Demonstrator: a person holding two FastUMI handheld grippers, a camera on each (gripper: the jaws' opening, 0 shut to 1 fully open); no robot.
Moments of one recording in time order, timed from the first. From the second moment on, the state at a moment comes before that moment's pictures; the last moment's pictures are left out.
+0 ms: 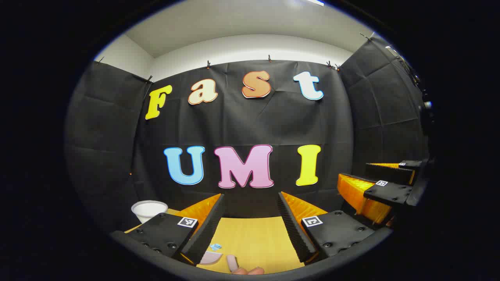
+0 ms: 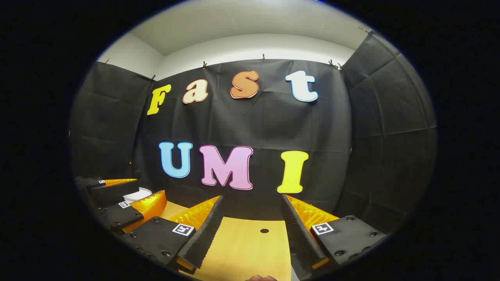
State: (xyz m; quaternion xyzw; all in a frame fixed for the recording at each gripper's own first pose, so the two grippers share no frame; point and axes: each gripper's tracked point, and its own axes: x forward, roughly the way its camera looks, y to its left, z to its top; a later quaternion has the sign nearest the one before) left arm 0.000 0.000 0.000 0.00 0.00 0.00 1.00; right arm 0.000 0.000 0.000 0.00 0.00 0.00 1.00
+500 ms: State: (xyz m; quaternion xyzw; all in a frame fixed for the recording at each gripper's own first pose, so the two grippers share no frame) left arm -0.019 0.094 -0.009 -0.02 0.02 0.05 1.00; right arm -0.002 0.069 0.005 -0.02 -0.01 0.04 1.00
